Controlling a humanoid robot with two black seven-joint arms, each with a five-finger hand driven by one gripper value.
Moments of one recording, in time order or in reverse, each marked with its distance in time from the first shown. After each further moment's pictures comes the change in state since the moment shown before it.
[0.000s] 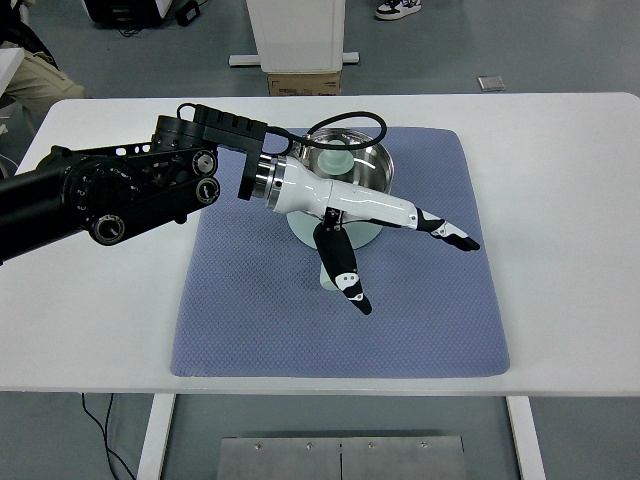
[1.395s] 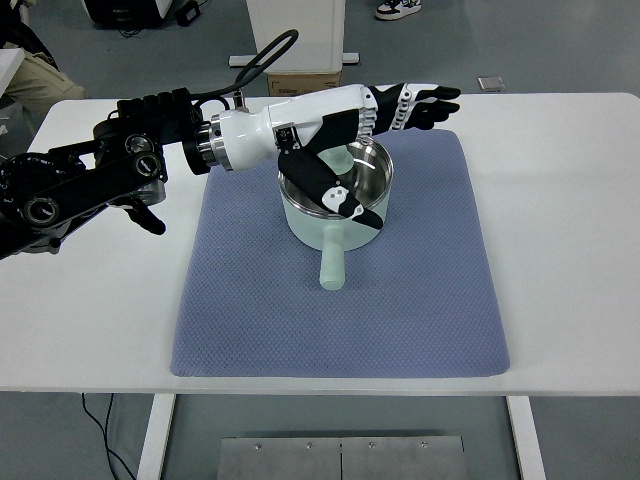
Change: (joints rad) left arm 0.098 0.131 -0.136 -0.103 -0.390 0.110 0.000; right arm 0.000 0.000 0.000 0.000 0.000 0.000 0.000
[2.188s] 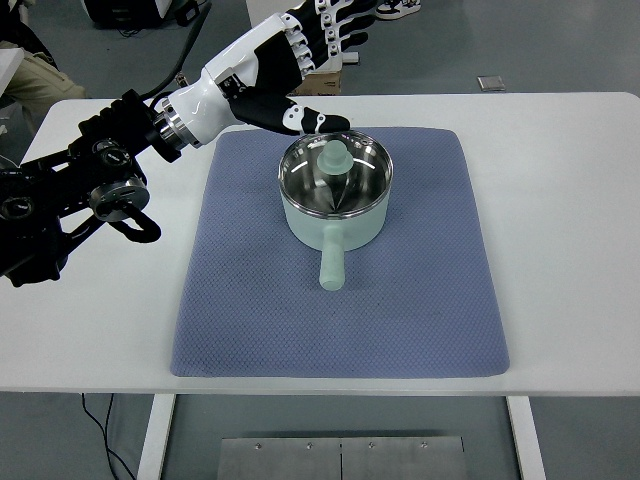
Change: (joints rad) left arm 0.142 0.030 -0.167 0.047 -0.235 0.087 0.000; right arm 0.000 0.000 0.000 0.000 0.000 0.000 0.000
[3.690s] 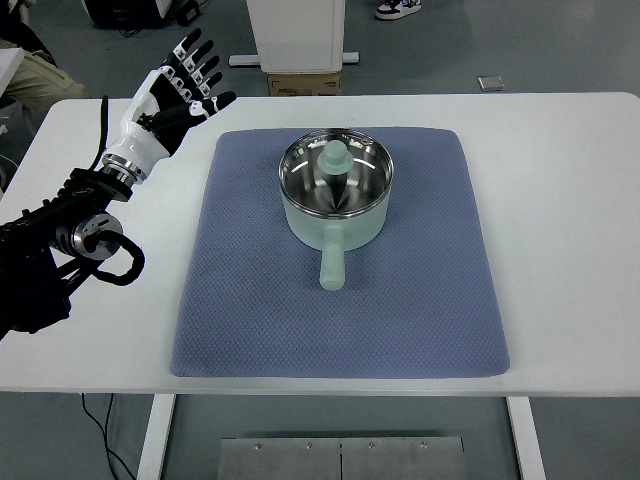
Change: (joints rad) left arm 0.133 -0.083 0.042 0.430 -0.487 0.067 0.000; right arm 0.000 0.000 0.000 0.000 0.000 0.000 0.000
